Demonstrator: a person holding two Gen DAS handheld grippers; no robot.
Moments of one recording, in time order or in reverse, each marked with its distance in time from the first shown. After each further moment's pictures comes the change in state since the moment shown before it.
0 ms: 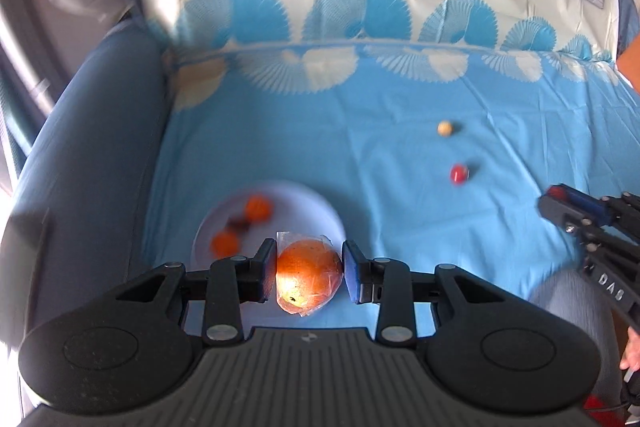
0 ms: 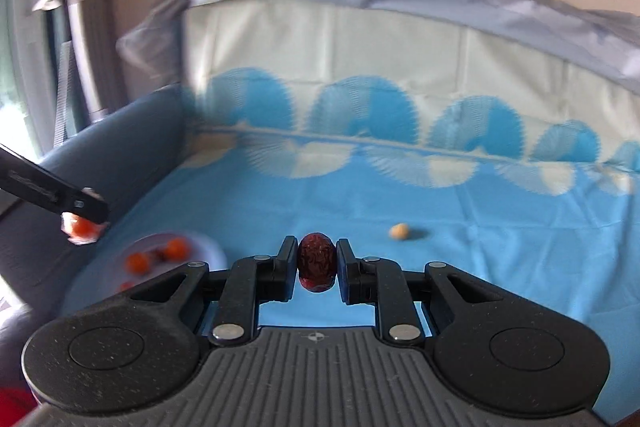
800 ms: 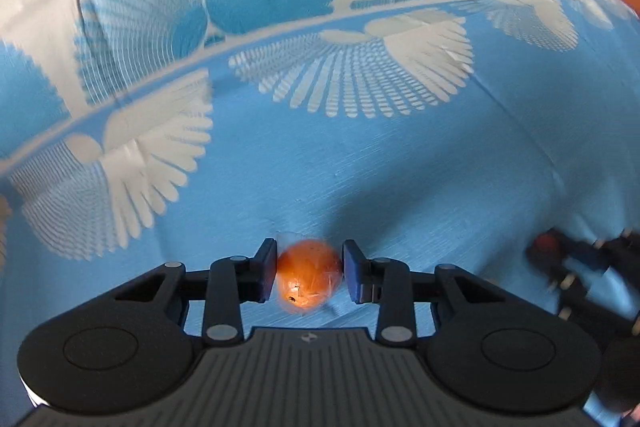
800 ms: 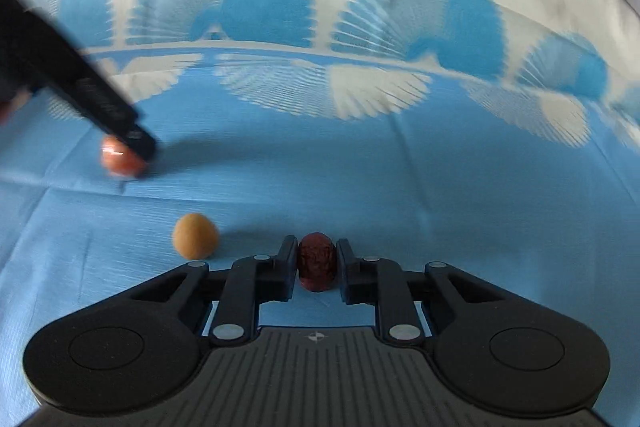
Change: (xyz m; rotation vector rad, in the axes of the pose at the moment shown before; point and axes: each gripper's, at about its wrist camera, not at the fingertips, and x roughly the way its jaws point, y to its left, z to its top) left arm 0.376 -0.166 0.213 0.308 0.039 -0.106; right arm 0.306 -0.193 -0.023 0.086 0.161 -0.272
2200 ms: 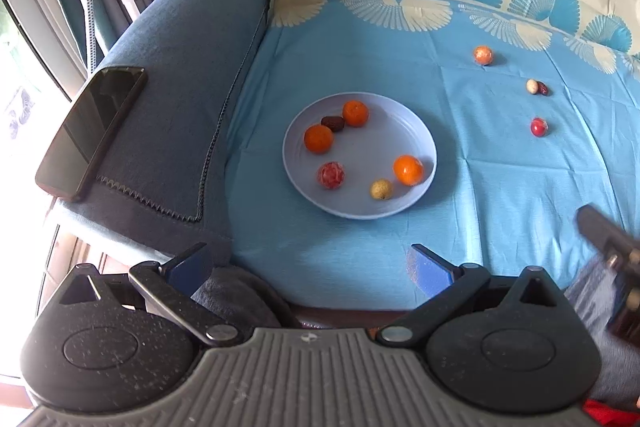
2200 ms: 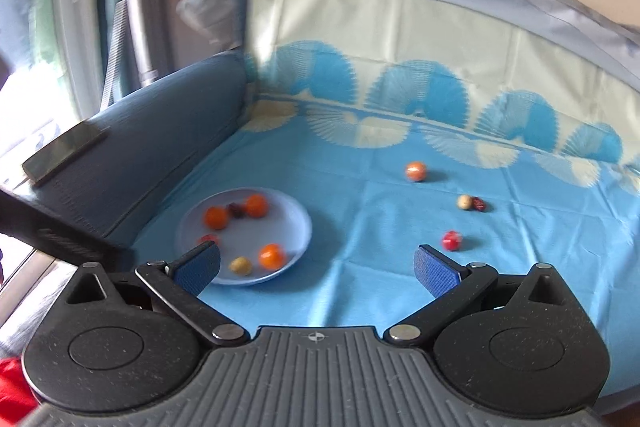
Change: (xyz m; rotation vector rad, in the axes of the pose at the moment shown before) left arm -0.378 0.065 -0.346 -0.483 0.084 0.267; right arm -0.391 0.183 -0.077 -0.139 -0.124 0.248
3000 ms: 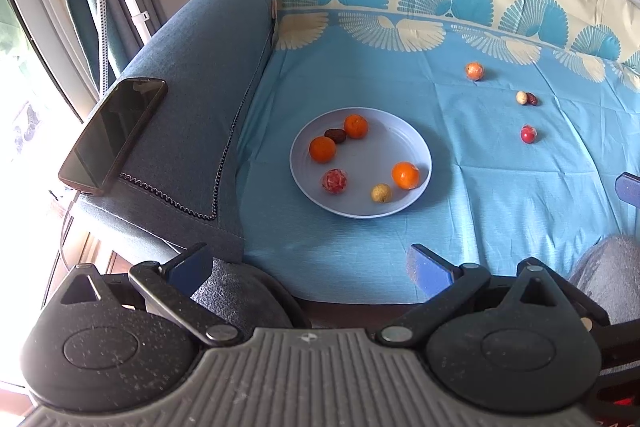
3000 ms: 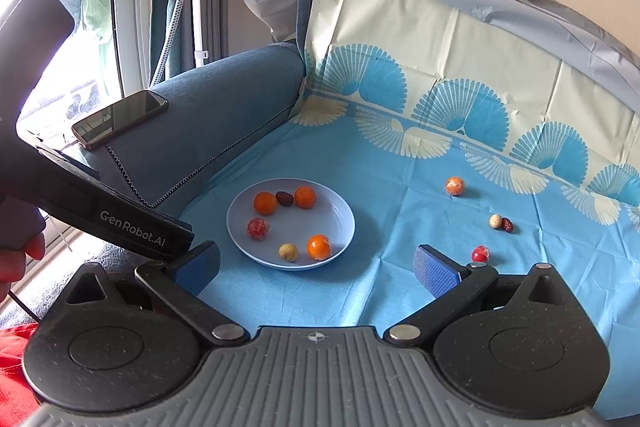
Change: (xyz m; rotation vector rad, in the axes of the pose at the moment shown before) left arm -0.033 0.010 -0.031 0.005 -0.091 0.001; right arm -0.032 0.054 -0.003 -0.163 0.023 0.097
